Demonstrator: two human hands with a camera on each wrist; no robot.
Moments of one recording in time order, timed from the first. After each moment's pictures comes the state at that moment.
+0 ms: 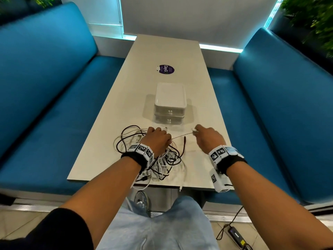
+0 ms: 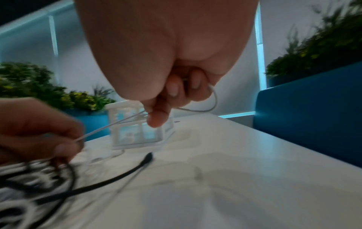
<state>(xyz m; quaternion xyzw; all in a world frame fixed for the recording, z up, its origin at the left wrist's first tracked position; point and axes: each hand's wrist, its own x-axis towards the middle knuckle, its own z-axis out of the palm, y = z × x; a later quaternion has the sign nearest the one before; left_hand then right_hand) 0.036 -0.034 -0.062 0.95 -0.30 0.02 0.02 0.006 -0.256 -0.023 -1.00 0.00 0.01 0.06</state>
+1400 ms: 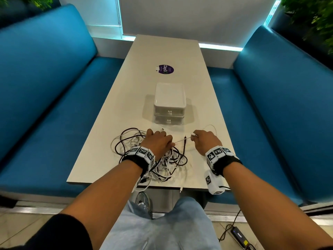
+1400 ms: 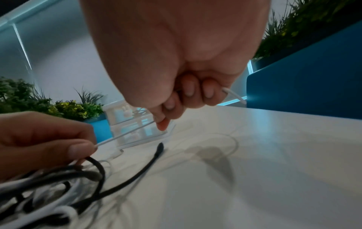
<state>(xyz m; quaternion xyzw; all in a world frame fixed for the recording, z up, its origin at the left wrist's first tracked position) 0.029 -0.037 -0.062 0.96 -0.28 -0.01 0.02 0.009 -0.249 -0.039 -0.98 0.06 0.06 0.16</state>
